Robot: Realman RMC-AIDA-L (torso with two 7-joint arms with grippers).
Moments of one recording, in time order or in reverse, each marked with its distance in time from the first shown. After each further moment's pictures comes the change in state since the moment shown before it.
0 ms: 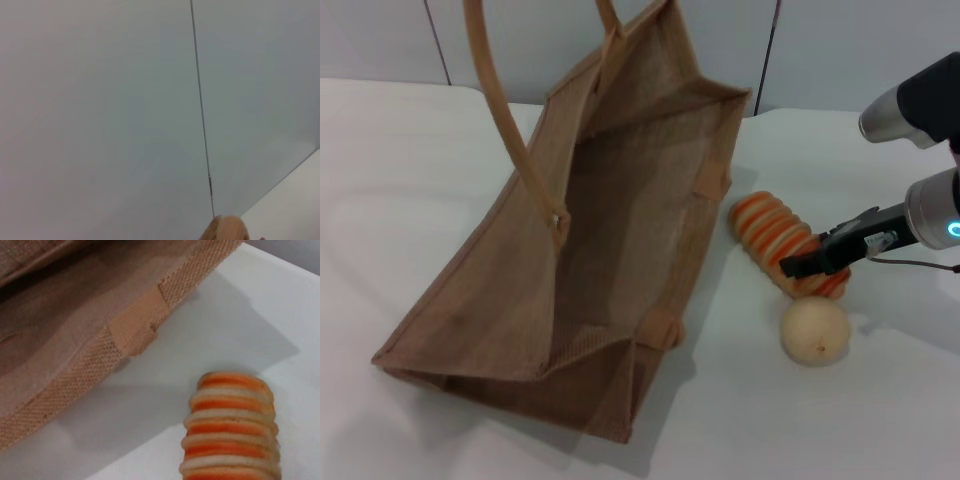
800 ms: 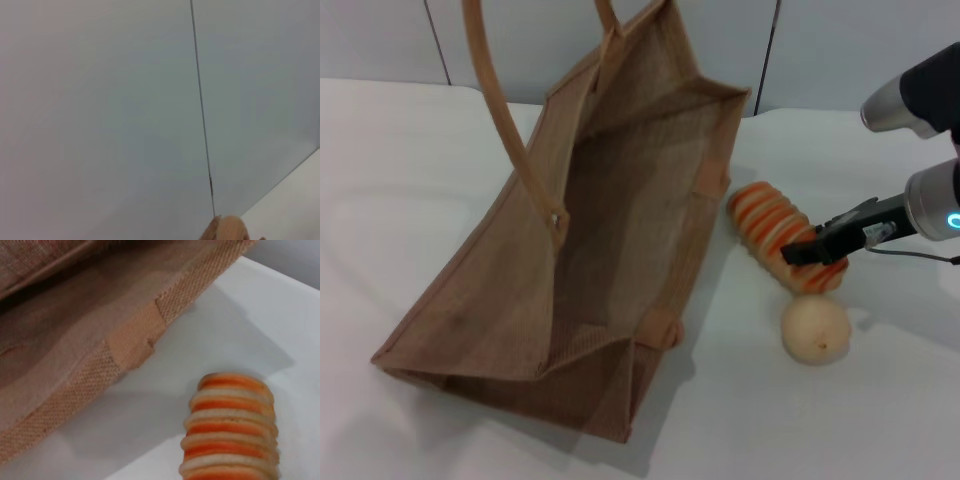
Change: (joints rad) left arm 0.000 0.001 0.000 0.003 0.000 -0.002 0.000; right arm 0.003 0.000 0.013 -0.010 0.007 -0.003 0.001
